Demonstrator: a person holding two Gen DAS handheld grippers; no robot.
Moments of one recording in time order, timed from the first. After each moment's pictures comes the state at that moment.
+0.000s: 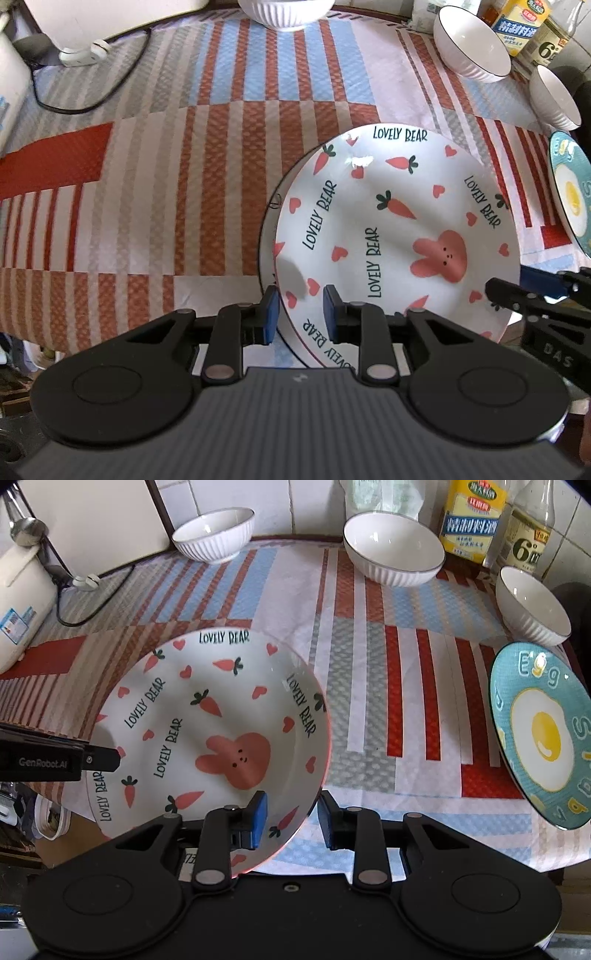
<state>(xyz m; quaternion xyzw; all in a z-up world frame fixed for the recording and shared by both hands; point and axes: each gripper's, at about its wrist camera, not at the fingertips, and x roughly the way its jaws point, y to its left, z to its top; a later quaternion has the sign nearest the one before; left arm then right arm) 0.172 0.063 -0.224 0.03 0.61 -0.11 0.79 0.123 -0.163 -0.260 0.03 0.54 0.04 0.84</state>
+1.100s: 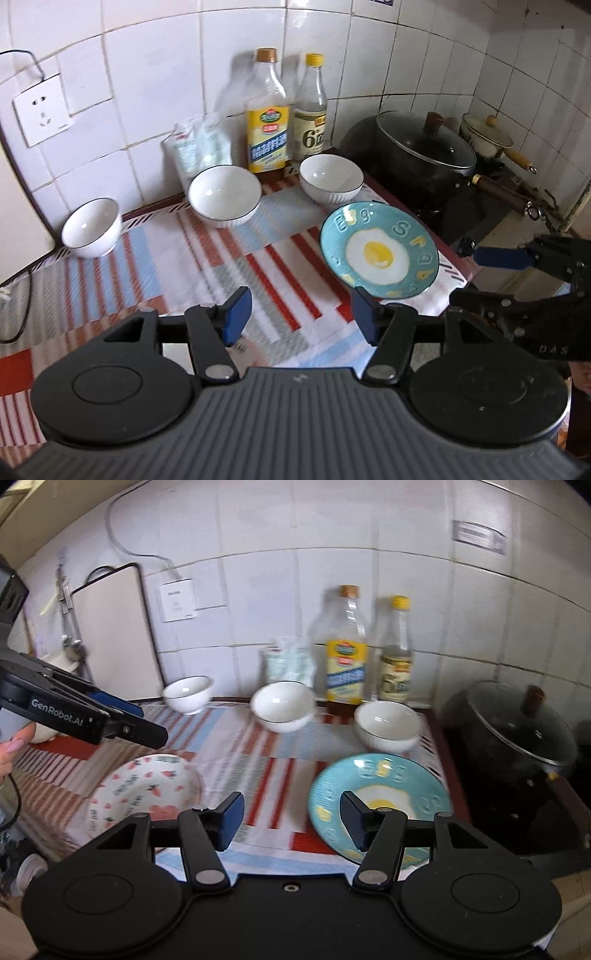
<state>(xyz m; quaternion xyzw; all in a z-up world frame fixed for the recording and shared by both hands) 0.085 -0.086 -0.101 0.10 0.38 -0.34 0.86 -0.023 -0.316 -0.162 0.02 0.30 0.03 0.95</state>
